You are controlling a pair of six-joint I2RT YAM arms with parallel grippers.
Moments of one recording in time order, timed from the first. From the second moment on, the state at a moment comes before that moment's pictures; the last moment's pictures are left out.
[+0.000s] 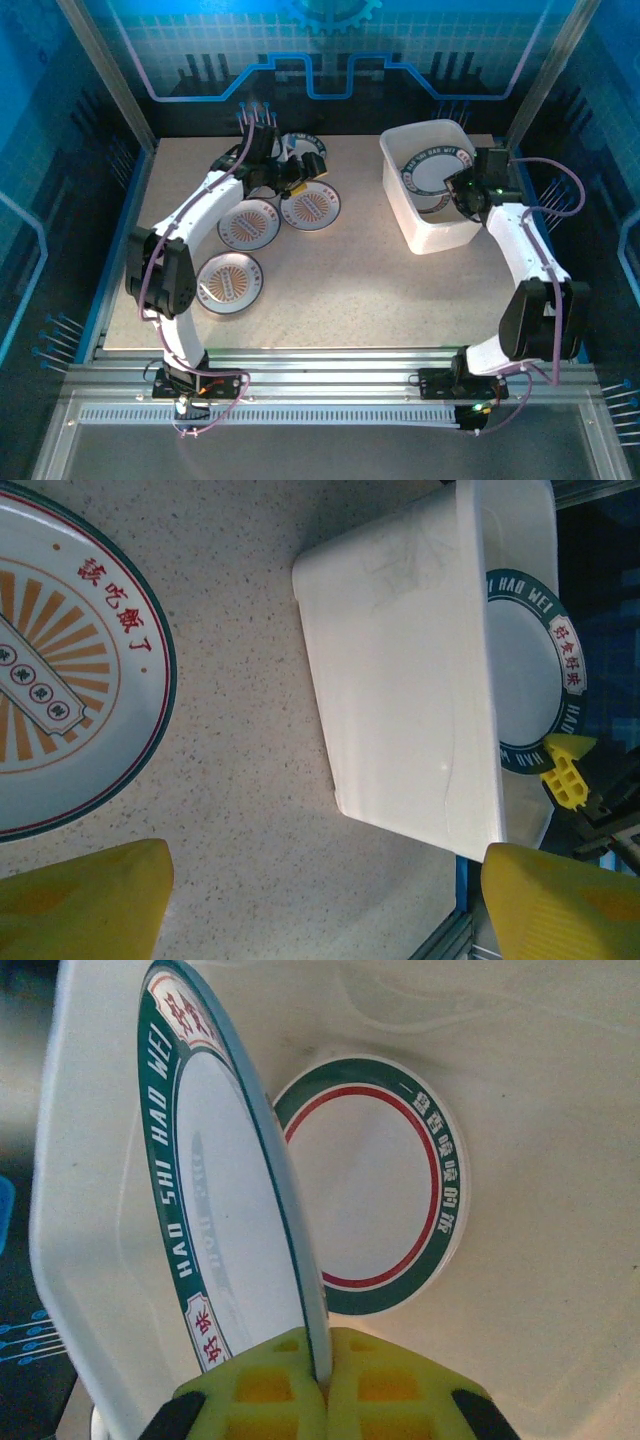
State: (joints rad) left arm -0.30 1.83 1.60 -0.51 0.55 -0.78; right arm -0.05 1.49 1.21 -0.50 -0.04 1.04
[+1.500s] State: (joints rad) left arm -0.29 1.83 1.60 -0.64 0.52 -0.68; right arm 0.06 1.86 1.41 -0.57 0.17 1.33
